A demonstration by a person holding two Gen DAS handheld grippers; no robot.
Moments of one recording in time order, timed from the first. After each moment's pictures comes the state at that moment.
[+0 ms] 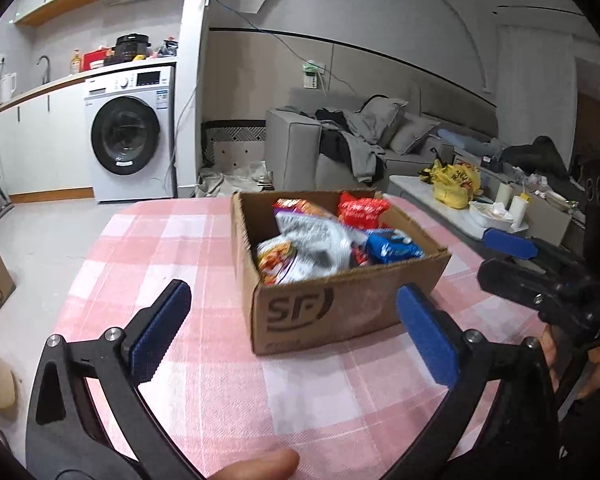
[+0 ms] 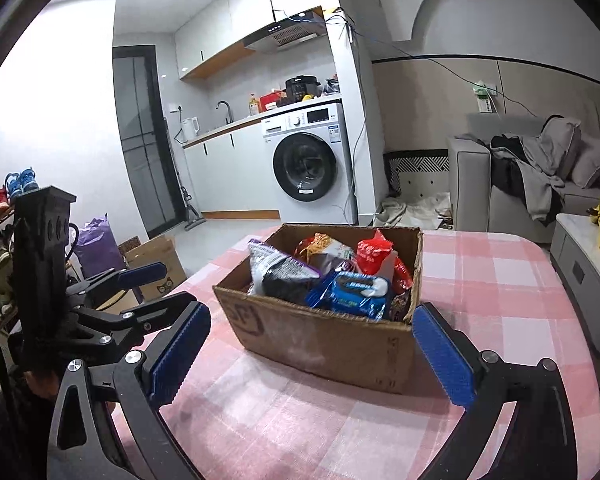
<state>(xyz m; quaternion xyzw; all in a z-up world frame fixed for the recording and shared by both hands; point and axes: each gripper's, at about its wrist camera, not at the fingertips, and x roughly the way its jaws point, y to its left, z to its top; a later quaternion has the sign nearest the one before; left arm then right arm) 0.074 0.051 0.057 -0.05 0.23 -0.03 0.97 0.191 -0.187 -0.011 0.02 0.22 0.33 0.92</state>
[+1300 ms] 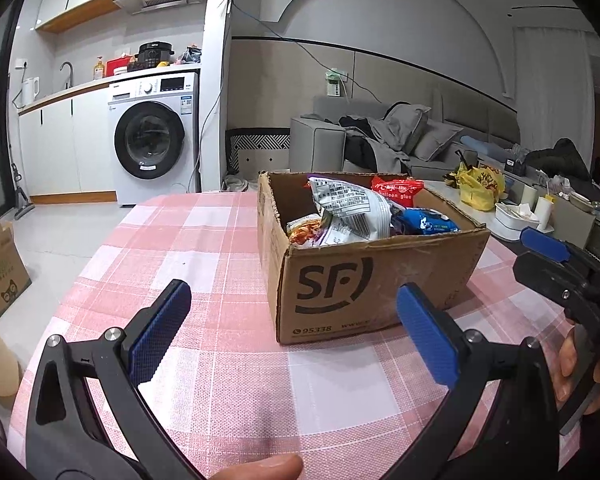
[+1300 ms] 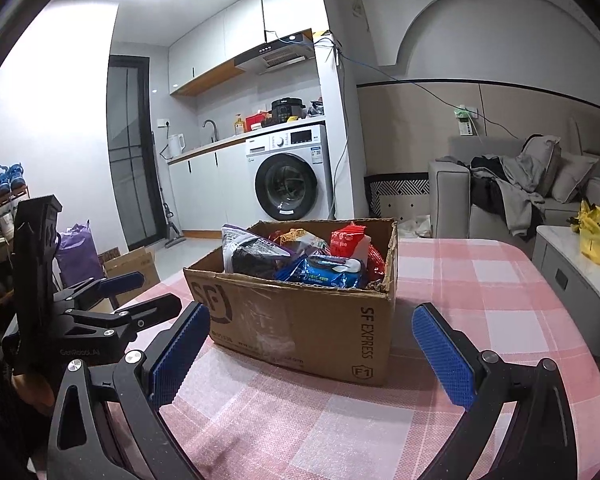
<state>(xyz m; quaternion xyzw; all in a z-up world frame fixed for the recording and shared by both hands) 0.084 0.052 0.006 -0.04 0.21 0.01 0.98 0.180 -0.197 -0.052 0.02 0.17 0.29 0.94</state>
